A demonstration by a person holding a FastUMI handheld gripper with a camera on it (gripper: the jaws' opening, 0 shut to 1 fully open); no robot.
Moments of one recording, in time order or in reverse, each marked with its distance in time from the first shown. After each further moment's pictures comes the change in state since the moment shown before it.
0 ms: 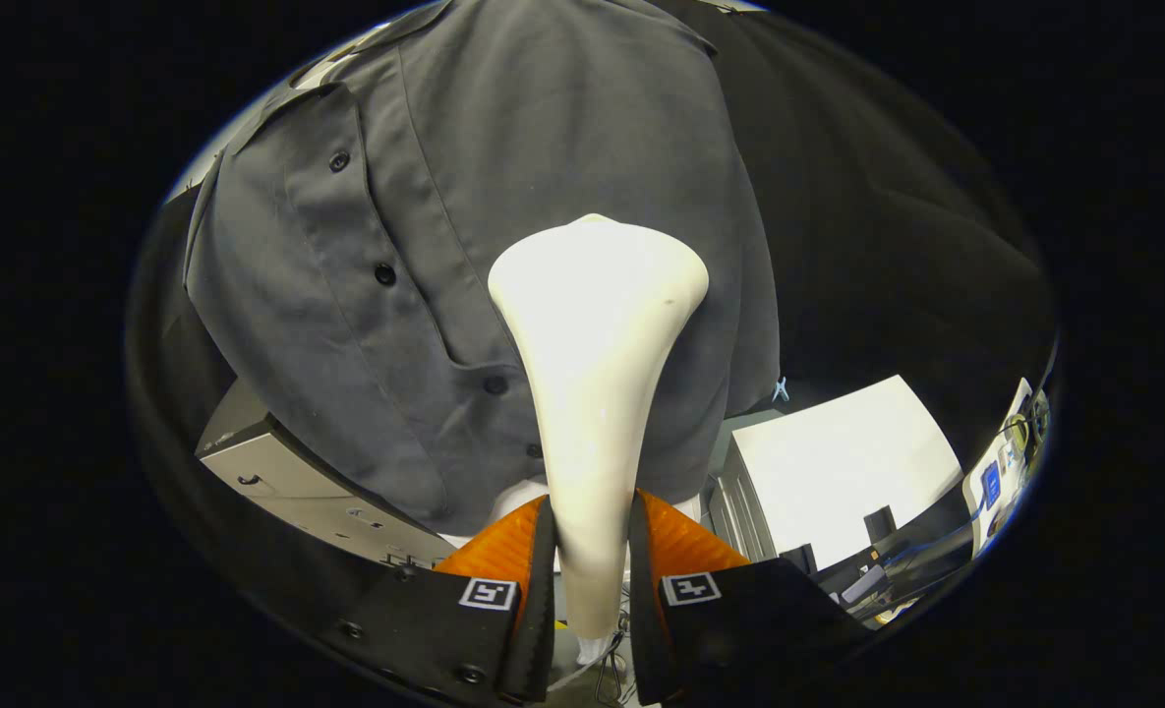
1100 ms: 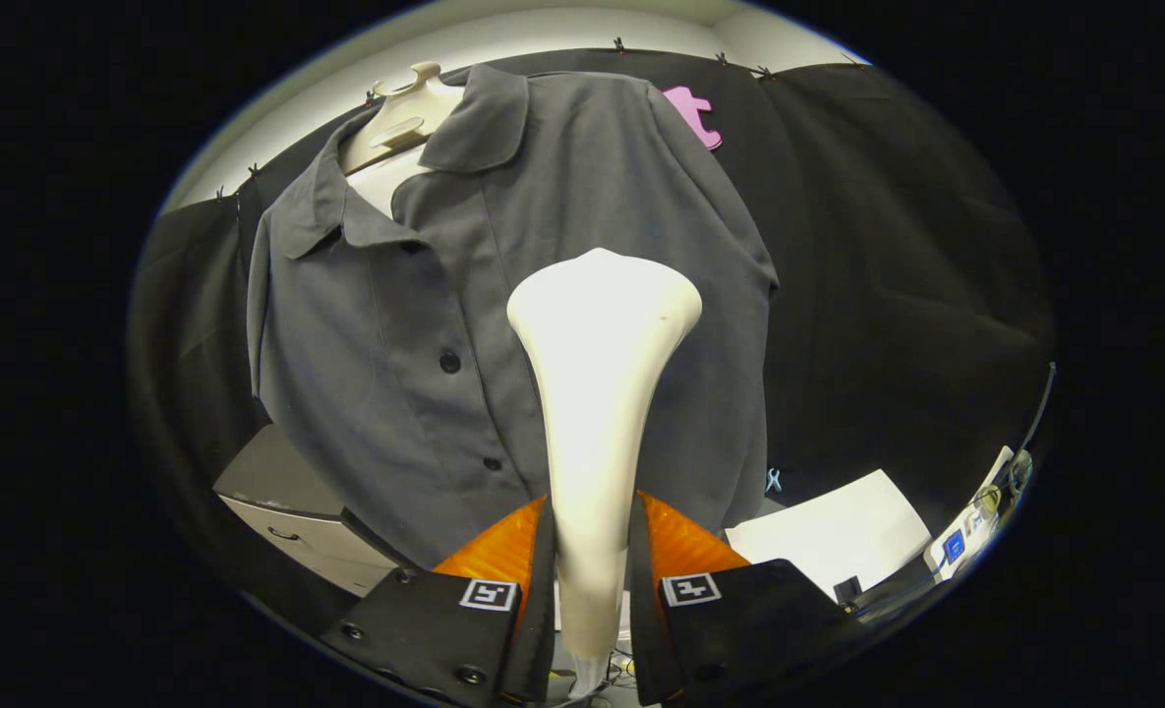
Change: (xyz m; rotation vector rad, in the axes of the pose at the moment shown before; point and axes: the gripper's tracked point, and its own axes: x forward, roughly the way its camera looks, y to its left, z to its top) arm -0.083 0.052 0.132 -0.075 -0.264 0.011
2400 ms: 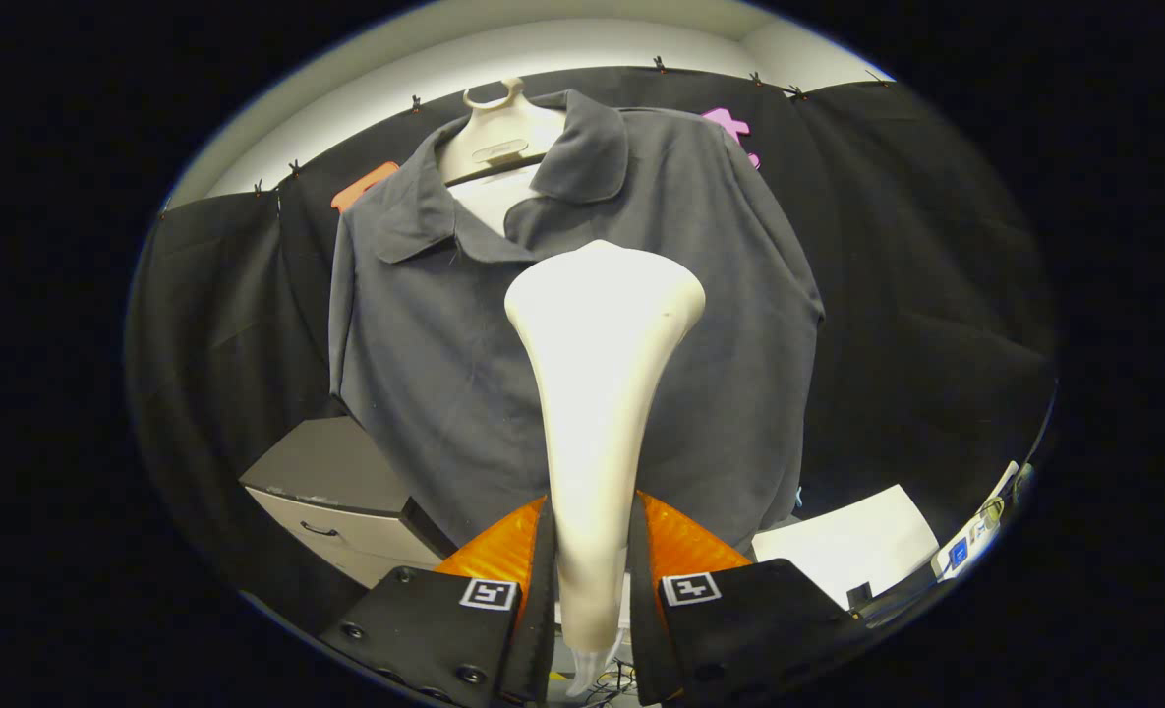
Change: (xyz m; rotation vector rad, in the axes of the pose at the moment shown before) arm -0.033 0.061 0.024 -0.044 -0.078 0.079
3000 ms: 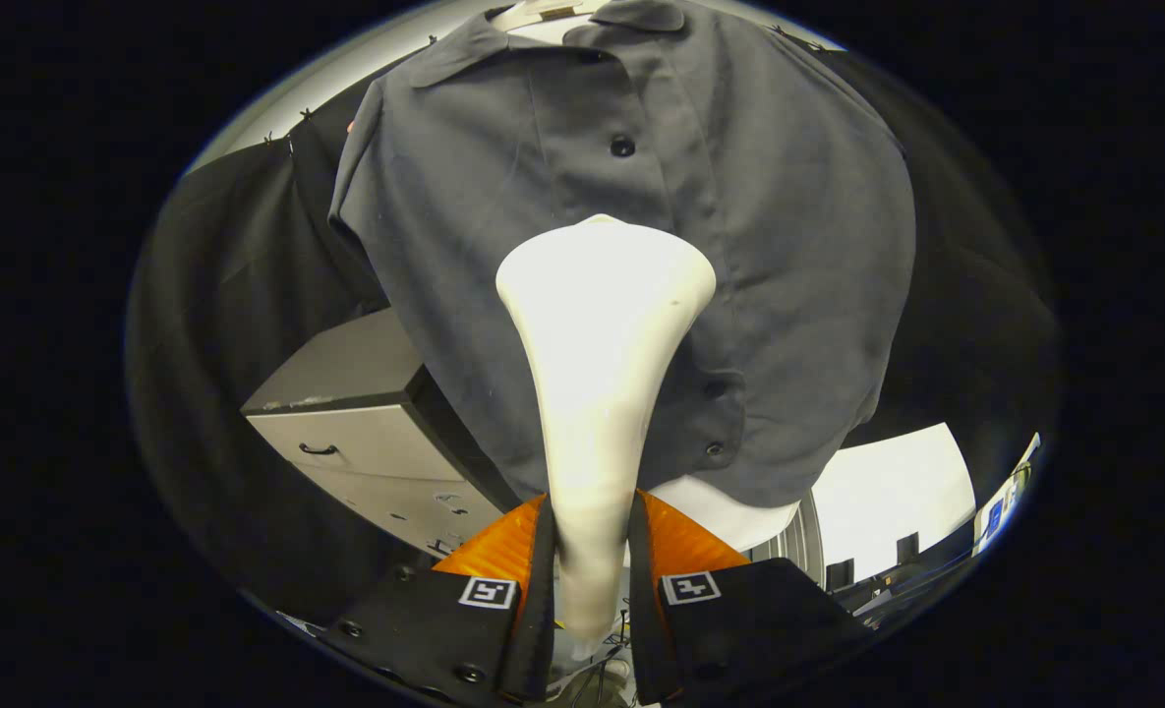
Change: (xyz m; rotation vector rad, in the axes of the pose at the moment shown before) arm 0.027 0.047 -0.141 0.007 0.244 0.092
